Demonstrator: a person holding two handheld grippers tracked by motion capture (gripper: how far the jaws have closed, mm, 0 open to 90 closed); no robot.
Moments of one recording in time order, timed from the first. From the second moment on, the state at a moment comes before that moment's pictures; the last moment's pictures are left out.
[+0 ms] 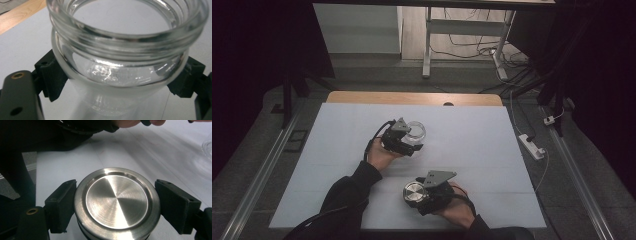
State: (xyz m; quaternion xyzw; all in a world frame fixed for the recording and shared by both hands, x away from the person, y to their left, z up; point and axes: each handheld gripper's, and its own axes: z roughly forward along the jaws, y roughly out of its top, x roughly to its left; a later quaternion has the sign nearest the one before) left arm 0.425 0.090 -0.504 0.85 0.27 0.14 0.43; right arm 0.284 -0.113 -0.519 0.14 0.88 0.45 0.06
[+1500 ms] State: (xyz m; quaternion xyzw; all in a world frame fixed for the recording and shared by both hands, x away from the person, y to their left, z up) left arm 0.431 0.089 -0.525 0.85 0.28 0.12 0.42; right arm 0.286 -0.104 -0.538 0.13 0.91 0.39 0.07
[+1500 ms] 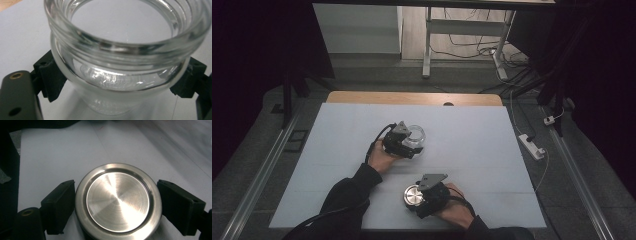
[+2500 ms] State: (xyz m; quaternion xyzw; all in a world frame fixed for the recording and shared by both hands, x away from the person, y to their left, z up) left arm 0.427 0.104 -0.515 0.85 0.29 0.08 0.44; right arm 0.287 -0.115 -0.517 0.17 0.88 0.44 0.04
